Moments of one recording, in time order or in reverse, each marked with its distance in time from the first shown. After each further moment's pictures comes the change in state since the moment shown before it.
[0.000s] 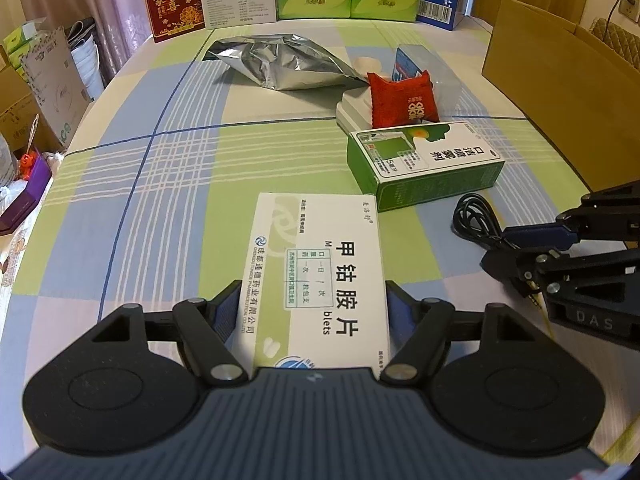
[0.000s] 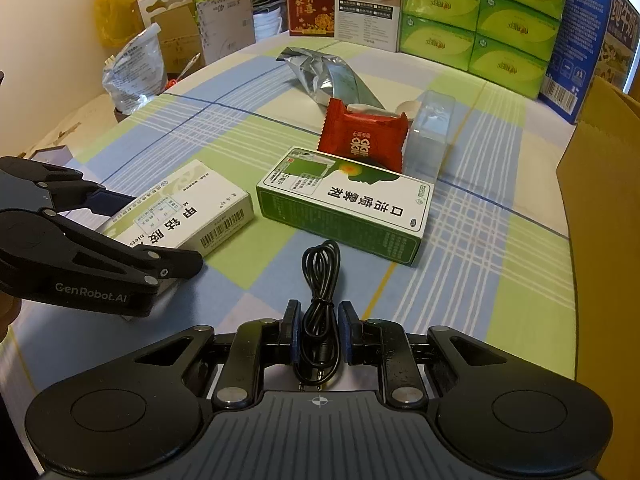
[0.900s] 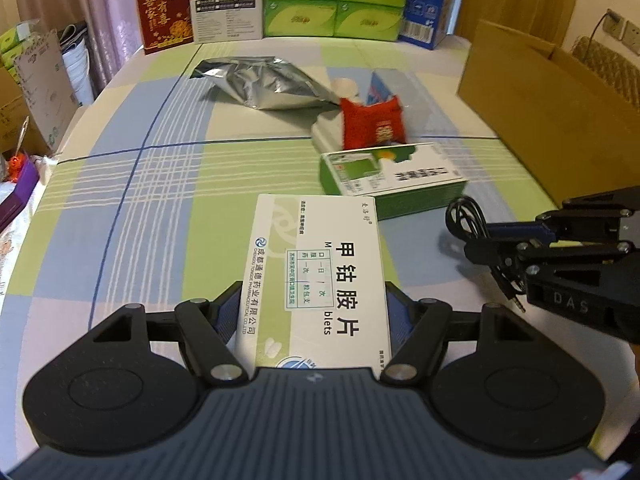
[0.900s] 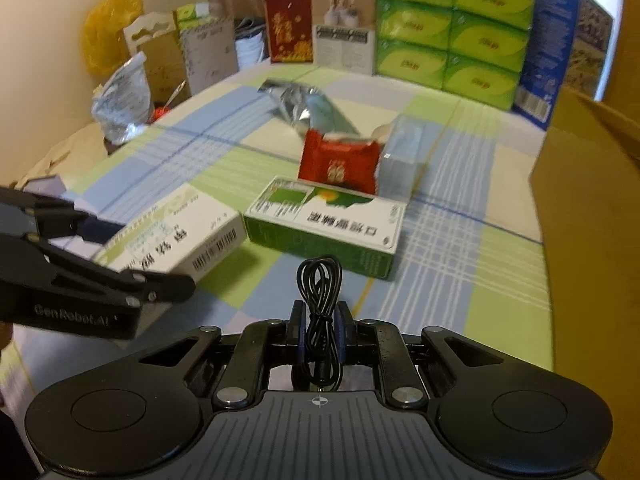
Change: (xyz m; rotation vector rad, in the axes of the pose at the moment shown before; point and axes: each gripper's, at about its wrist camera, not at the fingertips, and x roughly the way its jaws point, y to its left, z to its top) left arm -0.025 -0.008 0.000 -0.020 -0.038 -0.066; right arm -0.027 -0.003 -0.002 0.054 -0.079 -0.032
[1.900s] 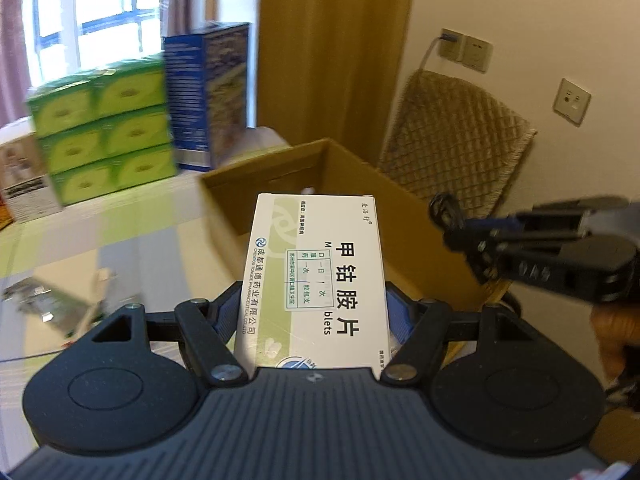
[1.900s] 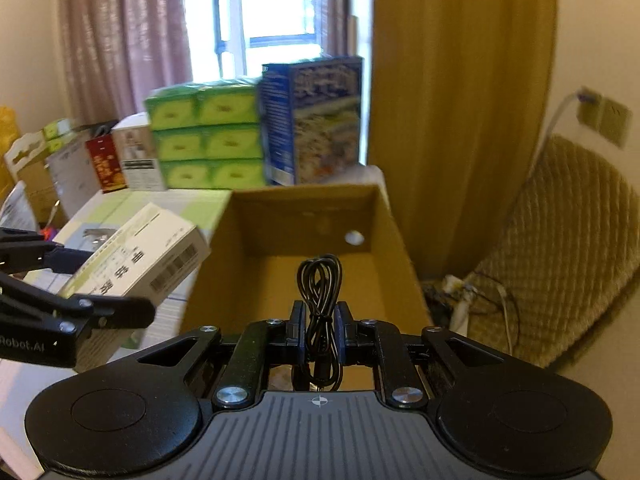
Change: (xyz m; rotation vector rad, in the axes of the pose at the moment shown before) left arm -0.059 -0.250 0.147 0.250 -0.149 -0.295; right arm -0.212 -0.206 0.002 0.276 -0.173 -0.296
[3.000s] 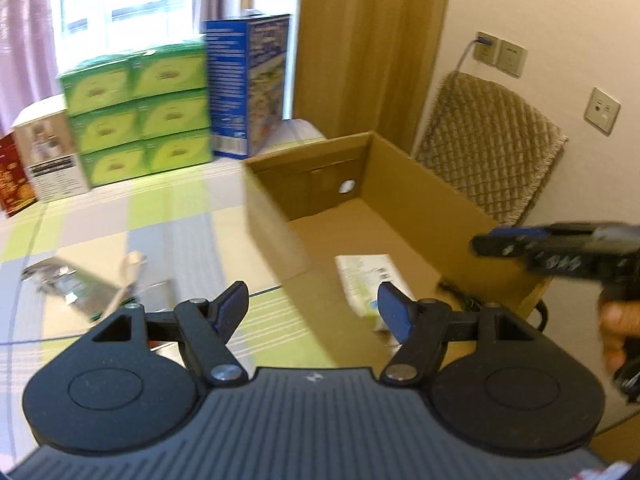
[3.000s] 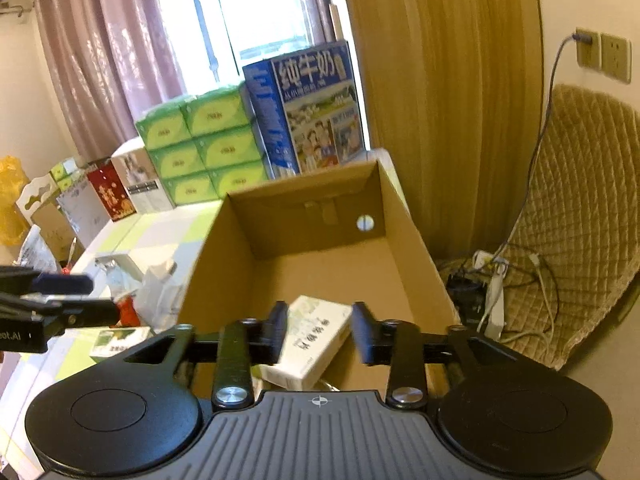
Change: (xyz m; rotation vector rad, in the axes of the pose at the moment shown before) left arm -0.013 0.046 -0.020 -0.060 -0.004 0.086; right arm 0.018 -0.028 -0.002 0.129 -0.019 0.105
